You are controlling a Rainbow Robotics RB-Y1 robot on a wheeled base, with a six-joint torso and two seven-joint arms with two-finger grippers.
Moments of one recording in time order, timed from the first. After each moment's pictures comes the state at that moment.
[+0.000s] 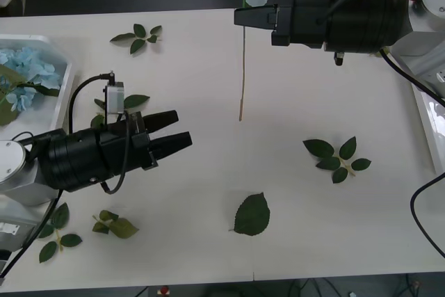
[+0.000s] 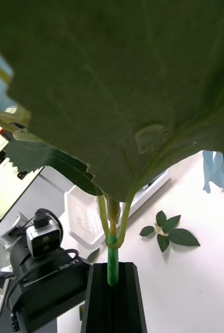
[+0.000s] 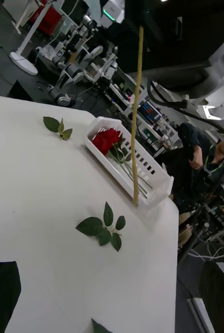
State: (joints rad) right arm -0.76 -0.68 0.34 -1.50 -2.04 0.94 2.18; left arm -0.07 0.46 -0.10 -1.71 1.99 0.99 -2.59
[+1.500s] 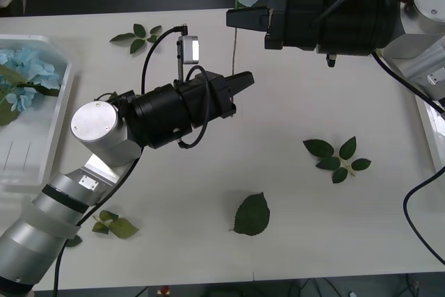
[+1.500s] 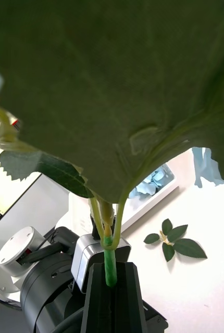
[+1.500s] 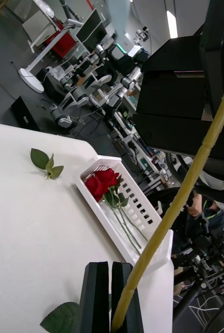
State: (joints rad) right arm -0.76 -0.66 0.35 -1.50 -2.06 0.95 2.25; left arm -0.36 0.33 -0.36 -1.59 1.93 0.61 -2.41
